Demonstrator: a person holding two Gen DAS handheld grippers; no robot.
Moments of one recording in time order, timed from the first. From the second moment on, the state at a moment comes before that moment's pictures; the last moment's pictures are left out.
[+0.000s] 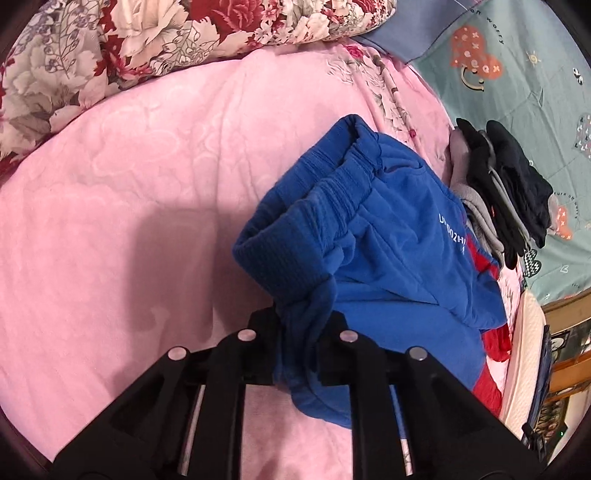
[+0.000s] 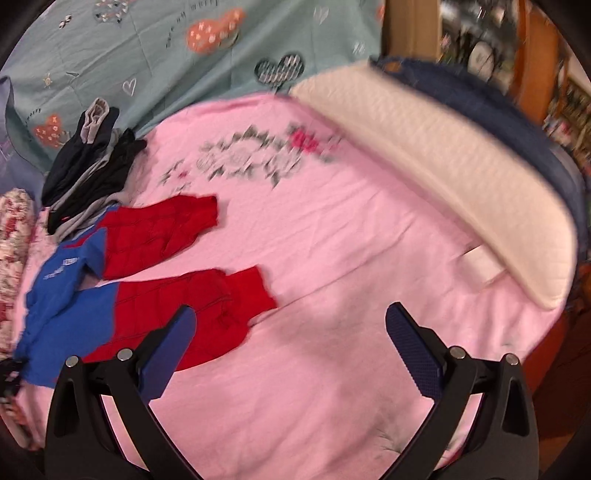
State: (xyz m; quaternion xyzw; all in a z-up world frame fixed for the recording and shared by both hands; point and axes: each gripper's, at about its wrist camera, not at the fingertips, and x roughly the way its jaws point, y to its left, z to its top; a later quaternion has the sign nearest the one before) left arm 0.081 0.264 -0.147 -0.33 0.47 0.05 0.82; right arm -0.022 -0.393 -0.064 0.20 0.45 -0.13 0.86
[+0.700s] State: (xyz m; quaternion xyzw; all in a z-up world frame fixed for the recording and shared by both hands) left arm 0.037 0.275 -0.113 -0.30 0.45 0.07 0.84; right arm 0.000 -0.373 -0.101 0.28 0.48 -0.03 0.83
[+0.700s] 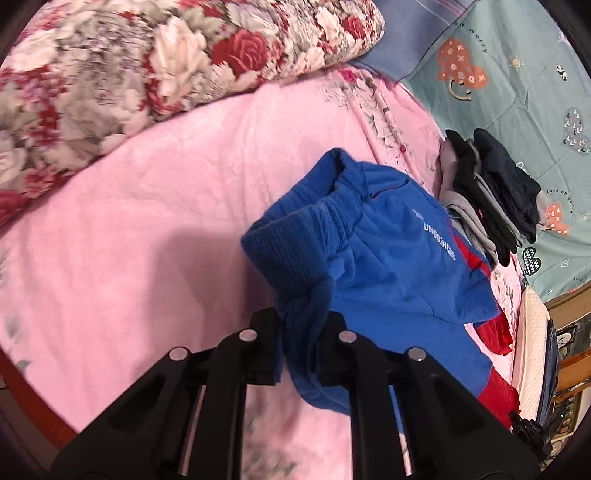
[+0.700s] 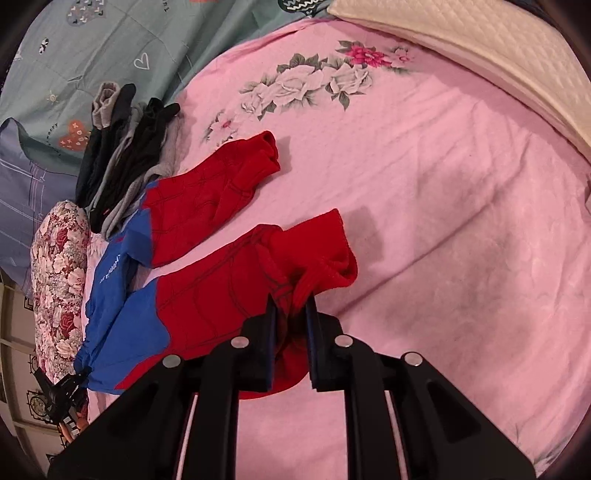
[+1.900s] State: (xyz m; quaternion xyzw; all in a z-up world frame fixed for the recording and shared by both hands) left arm 0.168 0.205 -0.139 -0.16 0.55 0.00 0.82; right arm 0.172 -0.393 -0.118 0.22 0.49 -0.09 0.84
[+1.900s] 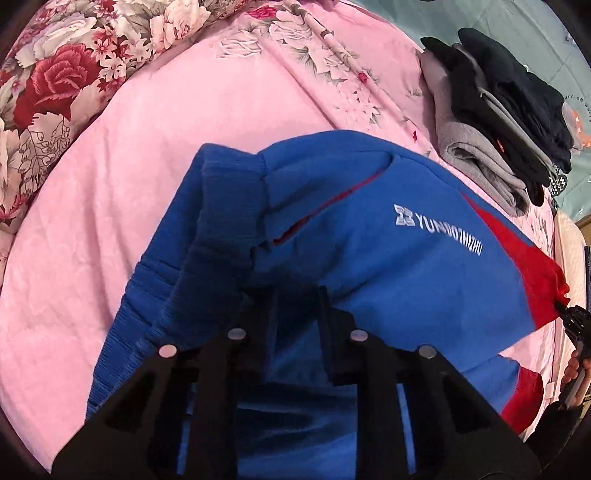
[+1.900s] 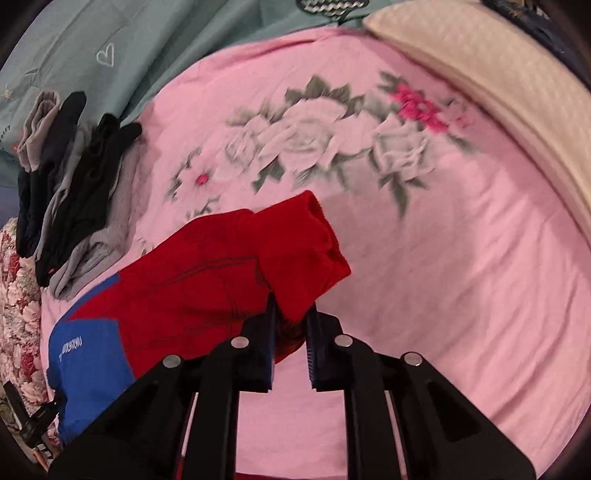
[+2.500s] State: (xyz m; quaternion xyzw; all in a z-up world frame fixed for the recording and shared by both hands) left arm 0.211 0.249 -0.068 -0.08 0.54 -0.01 0.84; right arm 0.097 -0.359 -0.053 0.14 0.44 -0.02 0.89
